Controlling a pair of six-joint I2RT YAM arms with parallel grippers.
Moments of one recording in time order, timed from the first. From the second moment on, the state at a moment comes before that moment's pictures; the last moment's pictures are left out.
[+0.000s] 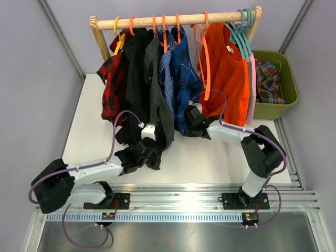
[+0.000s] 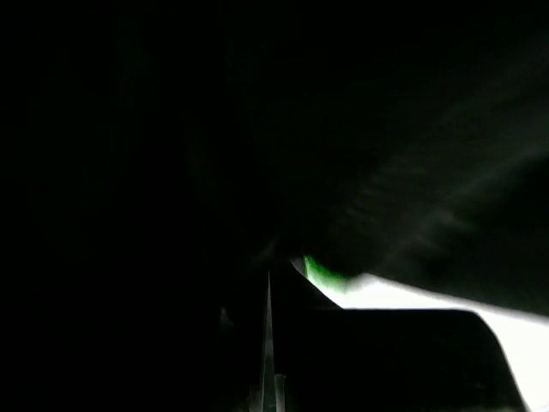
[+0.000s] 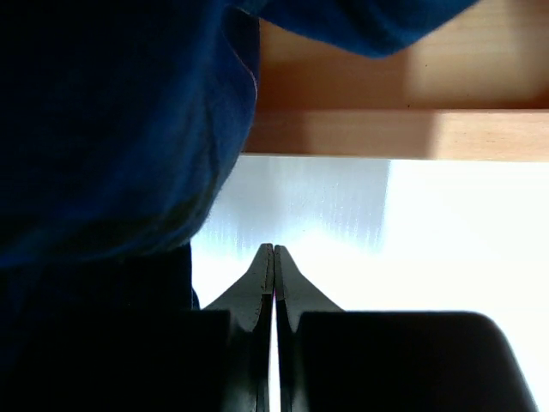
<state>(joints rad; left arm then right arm) -0.94 1.16 0.49 -0.02 -0.46 -0.56 0.67 1.73 1.05 -0.25 0.20 0.57</state>
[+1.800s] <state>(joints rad) -0.96 0.77 0.60 -0.22 -0.24 -0.55 1.04 1.06 0.92 -0.52 0.28 0.55</state>
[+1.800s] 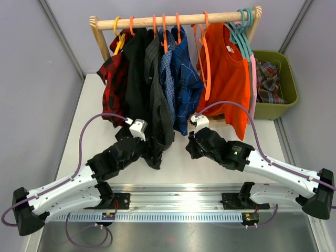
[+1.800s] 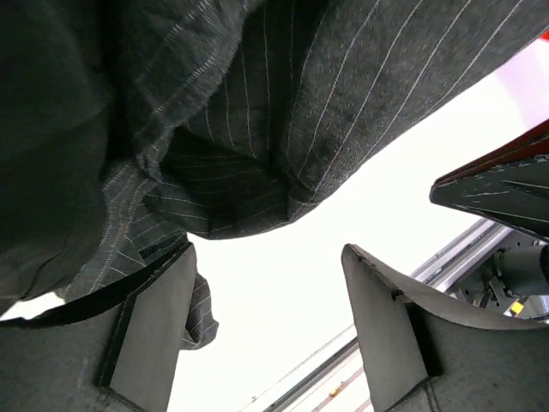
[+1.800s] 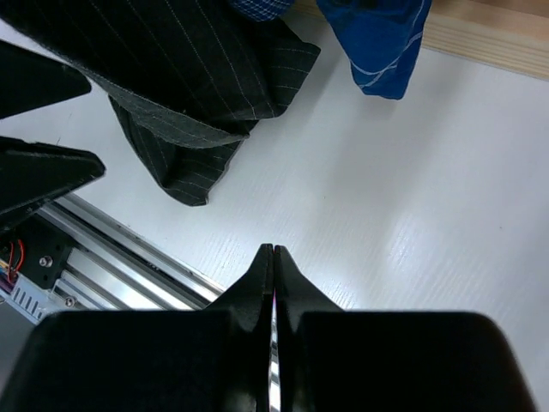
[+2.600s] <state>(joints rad) -0.96 0.77 0.63 -0.24 -0.22 -0.56 1.06 1.03 1.31 -0.57 0.22 0.38</state>
